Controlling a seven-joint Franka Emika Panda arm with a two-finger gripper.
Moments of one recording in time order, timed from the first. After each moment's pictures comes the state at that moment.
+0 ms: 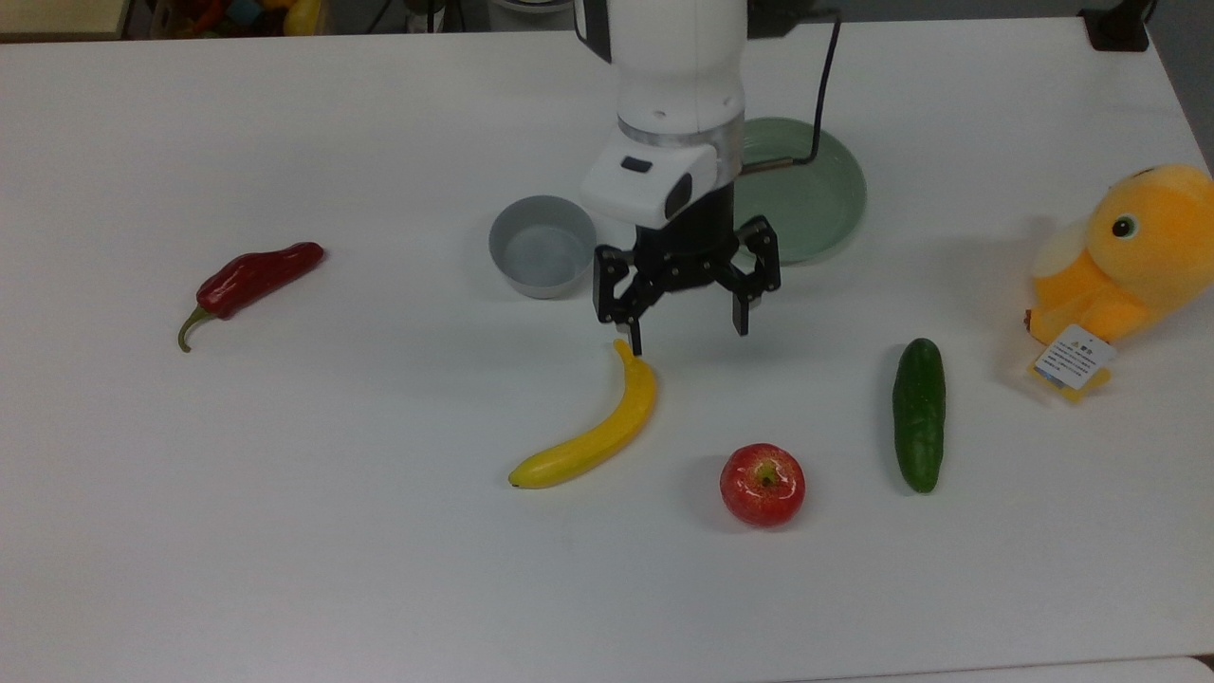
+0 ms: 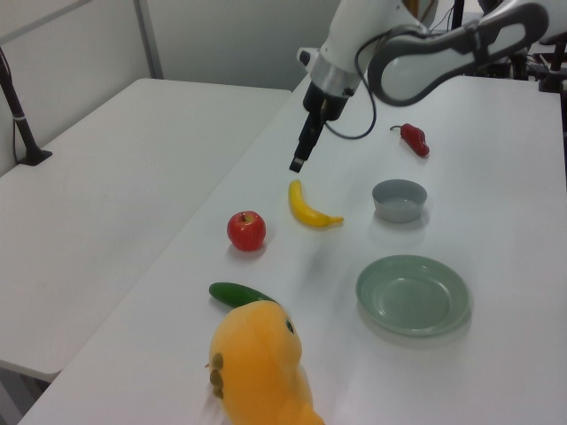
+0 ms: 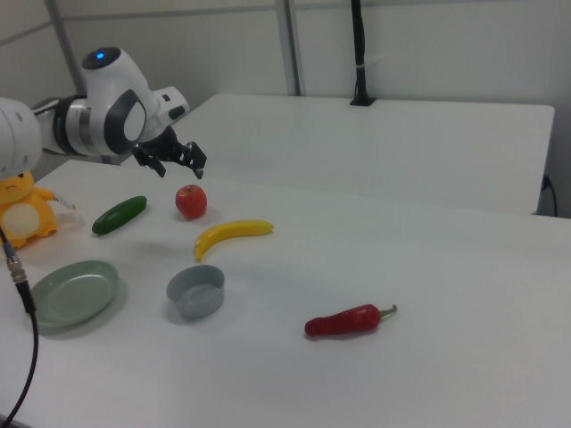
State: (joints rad) arm 0.26 0.47 0.02 -1.48 -0.01 2.39 0.01
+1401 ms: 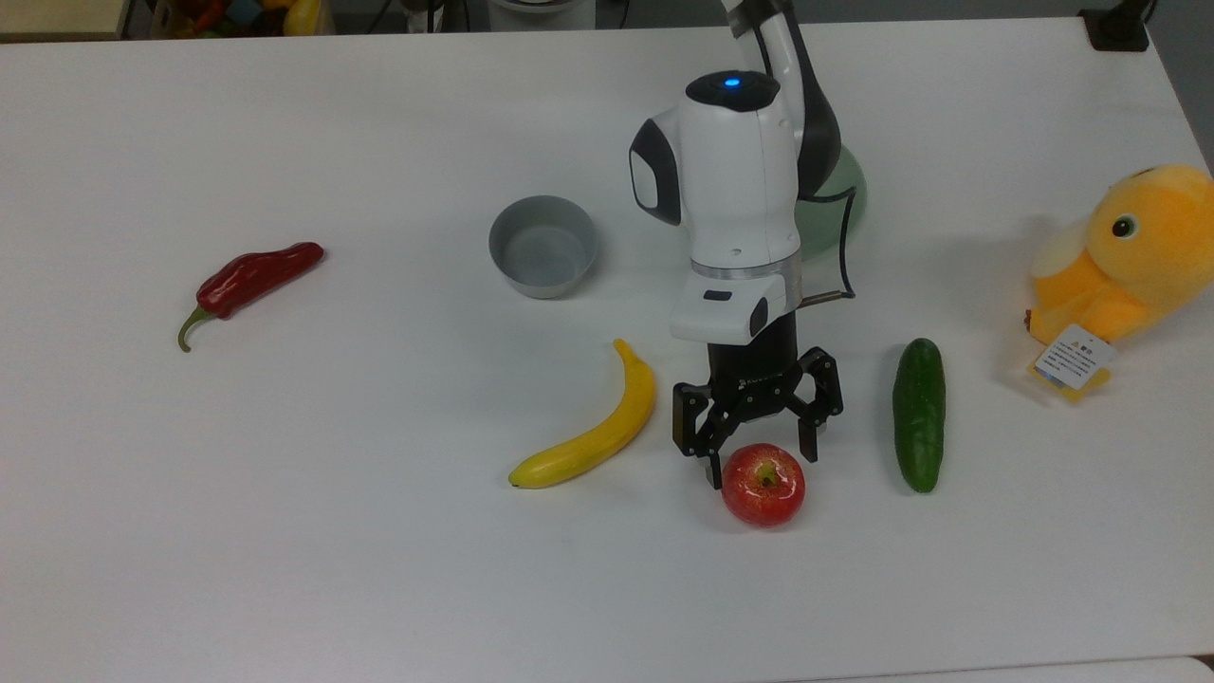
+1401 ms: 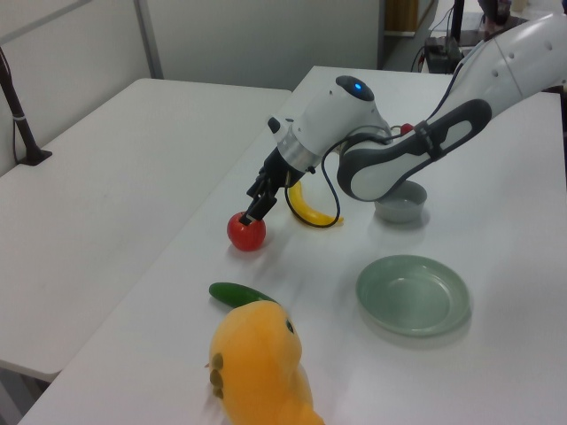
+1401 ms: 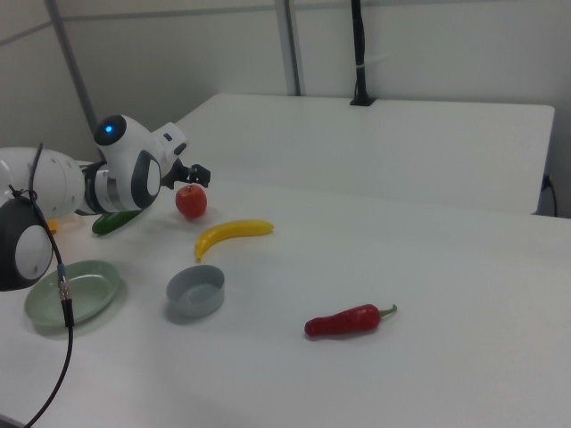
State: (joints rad) arm 0.32 0.81 0.01 -1.32 -0.12 2.85 0.05
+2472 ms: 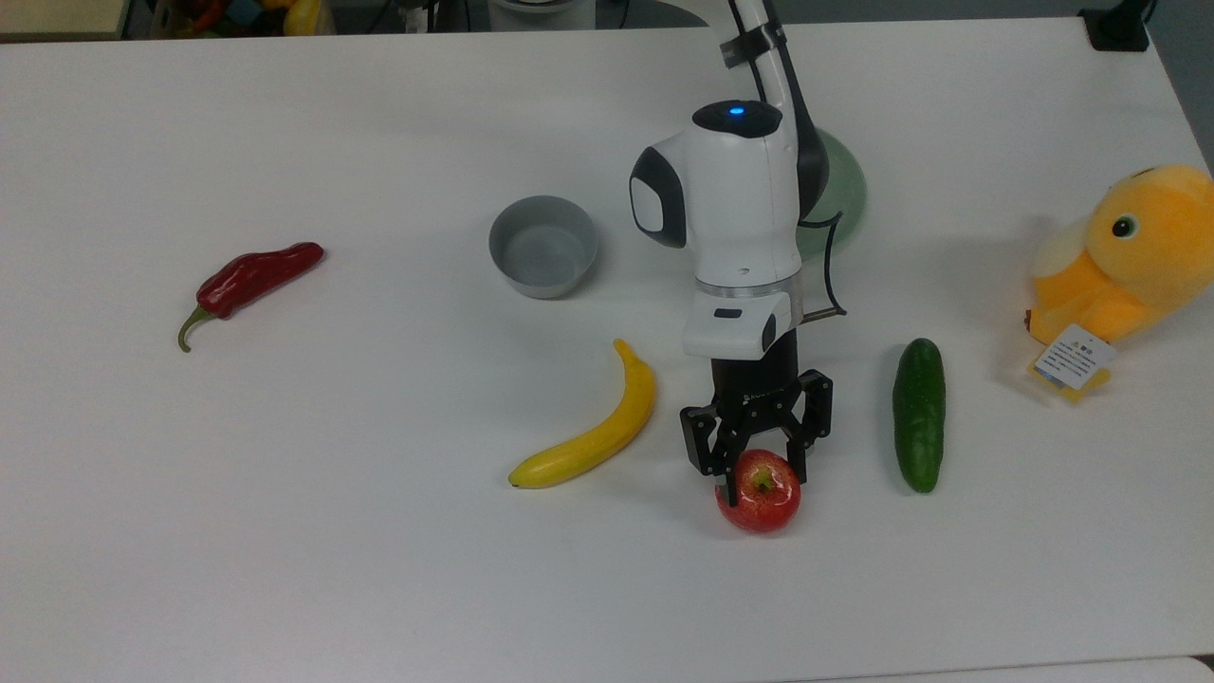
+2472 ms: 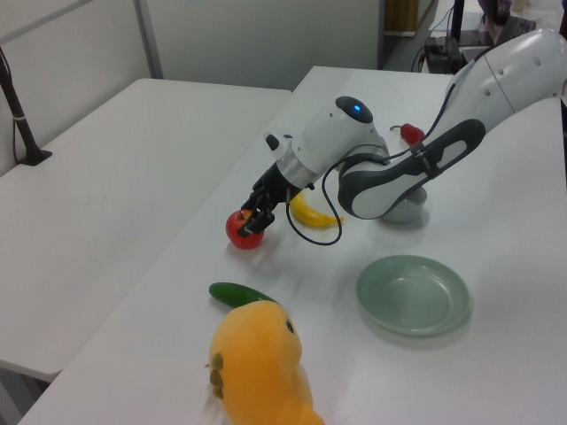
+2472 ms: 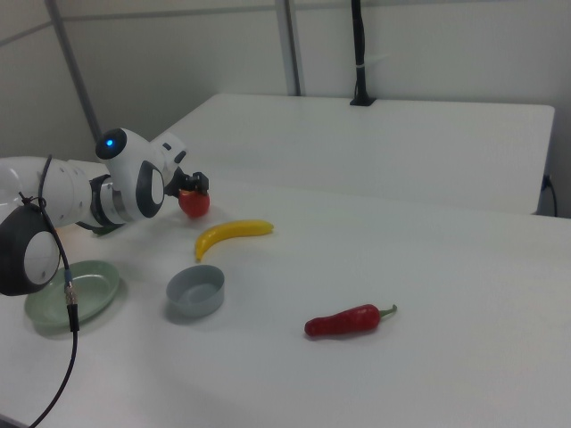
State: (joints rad) arm 0.32 0.86 0.01 -1.29 -0.20 2.90 0.04
